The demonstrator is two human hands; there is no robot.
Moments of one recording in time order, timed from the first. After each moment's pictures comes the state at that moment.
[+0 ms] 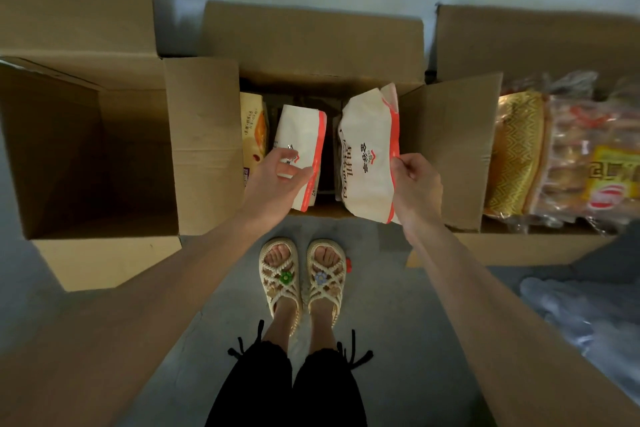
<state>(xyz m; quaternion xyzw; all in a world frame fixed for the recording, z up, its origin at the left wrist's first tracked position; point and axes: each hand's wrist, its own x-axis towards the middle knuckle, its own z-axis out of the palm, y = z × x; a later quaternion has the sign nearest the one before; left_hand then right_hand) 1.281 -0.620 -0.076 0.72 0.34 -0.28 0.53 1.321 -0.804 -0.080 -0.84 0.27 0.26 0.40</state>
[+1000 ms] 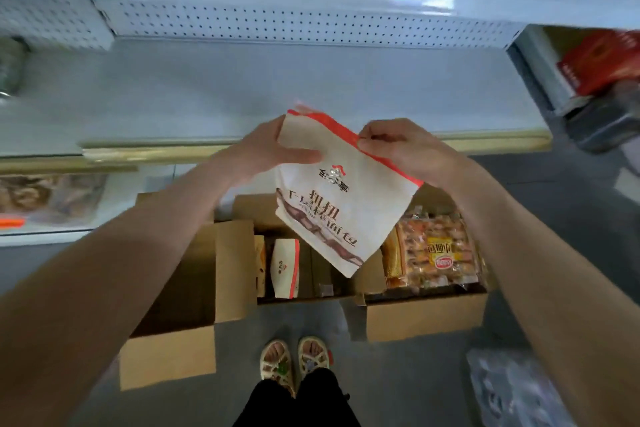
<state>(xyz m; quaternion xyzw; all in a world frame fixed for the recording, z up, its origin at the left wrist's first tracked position) 1.359 -0.594 0.376 0.74 0.00 -0.22 0.63 1.373 -0.820 0.429 -0.86 -0.13 0.25 0.42</state>
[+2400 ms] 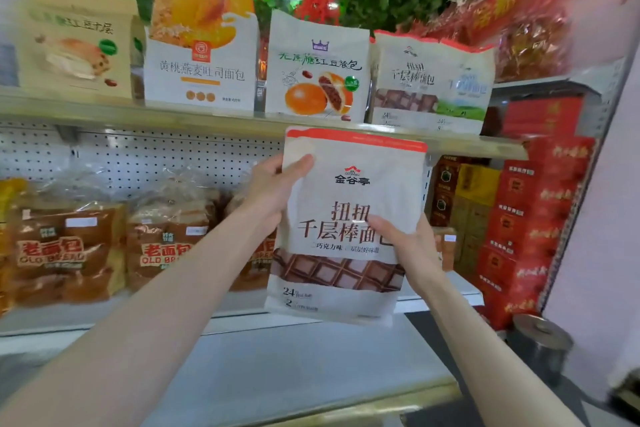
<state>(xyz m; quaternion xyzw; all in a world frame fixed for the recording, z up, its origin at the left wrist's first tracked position) 1.346 -0.714 0.805 0.62 -0.10 0.16 0.76 1.330 -0.920 0.744 -0.69 -0.11 -0.21 0.68</state>
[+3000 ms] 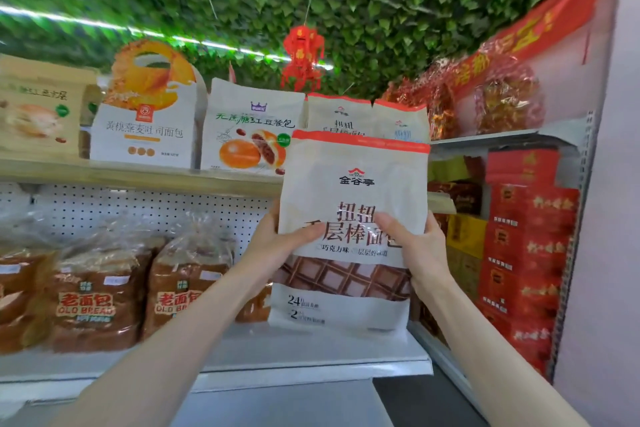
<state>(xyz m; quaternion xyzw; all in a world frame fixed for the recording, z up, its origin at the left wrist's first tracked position) 1.334 -0.909 0.823 0.66 -0.17 0.17 0.71 1.334 -1.120 0.833 -0.61 -0.17 -0.26 0.73</state>
